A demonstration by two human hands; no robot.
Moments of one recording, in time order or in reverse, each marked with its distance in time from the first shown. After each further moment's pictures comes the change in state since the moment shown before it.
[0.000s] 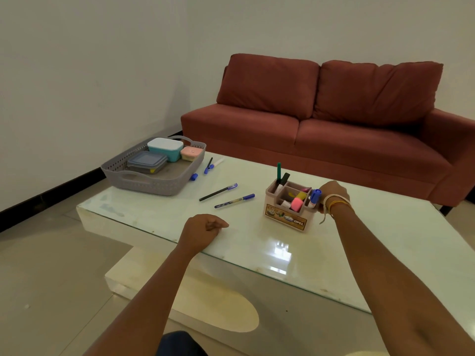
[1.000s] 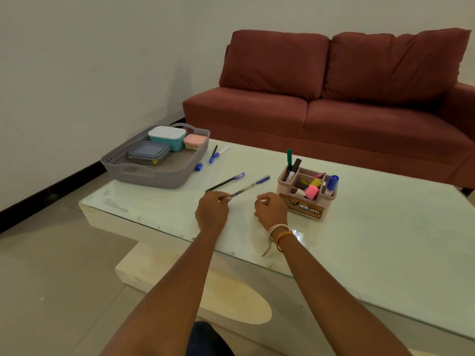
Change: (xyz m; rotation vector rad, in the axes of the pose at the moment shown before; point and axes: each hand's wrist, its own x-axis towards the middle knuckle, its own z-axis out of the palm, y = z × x) left_hand 0.049 0.010 0.027 0.080 0.333 -0.285; right_hand -0.096 -0.061 0.143 0.639 -0.139 -0.197
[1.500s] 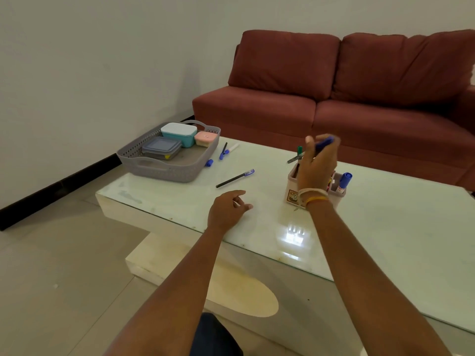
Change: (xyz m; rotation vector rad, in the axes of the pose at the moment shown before) left_hand -0.010 -0.012 -0.011 -0.105 -0.279 0.164; right_hand 0.026 -0.078 -0.061 0.215 0.547 -0.546
